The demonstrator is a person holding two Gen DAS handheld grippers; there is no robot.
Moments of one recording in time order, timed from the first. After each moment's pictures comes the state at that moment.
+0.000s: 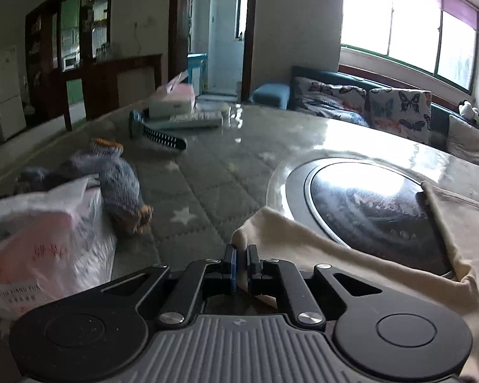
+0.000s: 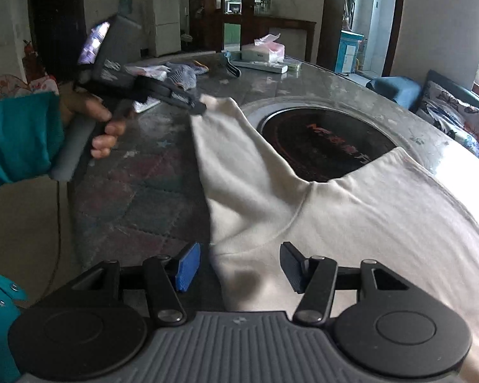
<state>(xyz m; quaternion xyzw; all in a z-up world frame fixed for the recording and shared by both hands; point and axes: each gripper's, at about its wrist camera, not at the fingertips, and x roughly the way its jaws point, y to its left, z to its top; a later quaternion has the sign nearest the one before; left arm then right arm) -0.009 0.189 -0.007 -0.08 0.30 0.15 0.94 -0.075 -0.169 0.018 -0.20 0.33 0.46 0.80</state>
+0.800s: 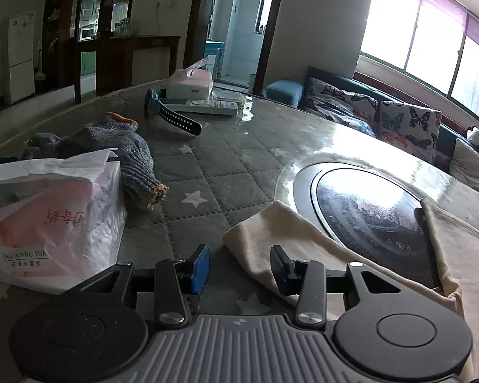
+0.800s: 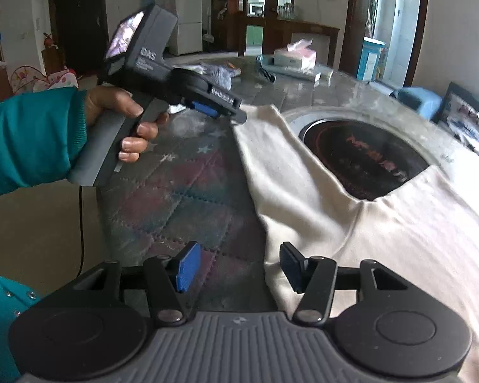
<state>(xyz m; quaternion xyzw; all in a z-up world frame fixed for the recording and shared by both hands) -0.024 0.197 0.000 -0.14 0.30 0.16 0.93 -0.097 -0.138 0.014 -0.21 0.32 0.49 0.78</state>
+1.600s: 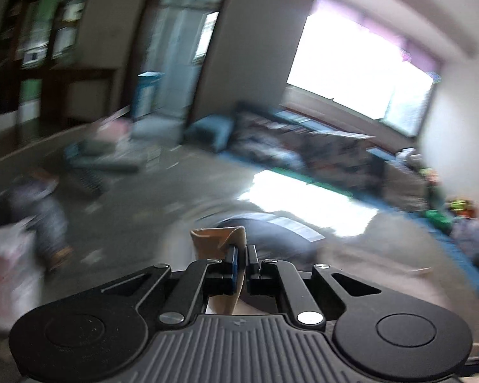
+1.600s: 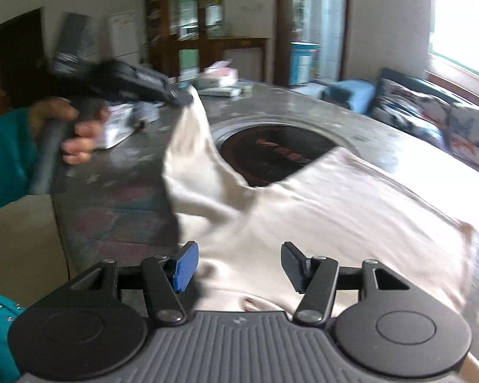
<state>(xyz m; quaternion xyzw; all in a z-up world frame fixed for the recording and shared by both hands) -0.025 0.126 0.081 -0.15 0.21 0.01 0.97 -0.082 -0.224 0.045 -0.13 0.31 0.39 0.86</state>
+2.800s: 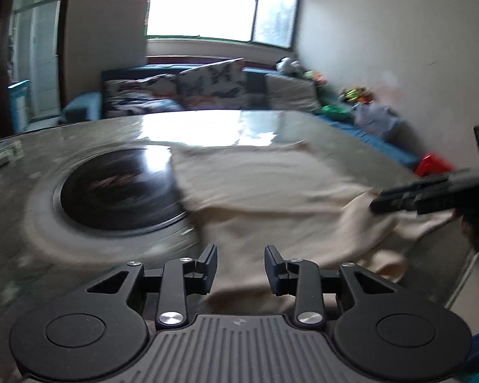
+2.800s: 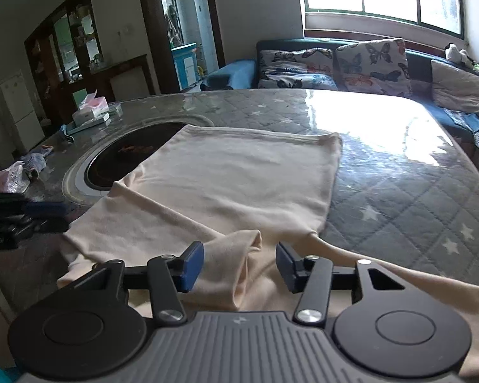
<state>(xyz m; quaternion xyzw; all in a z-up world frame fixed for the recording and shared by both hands) -0.070 0.041 0.022 0.00 0.30 -0.18 0.94 -0.053 -0.352 0.026 -0.01 0.35 0.22 0.91</state>
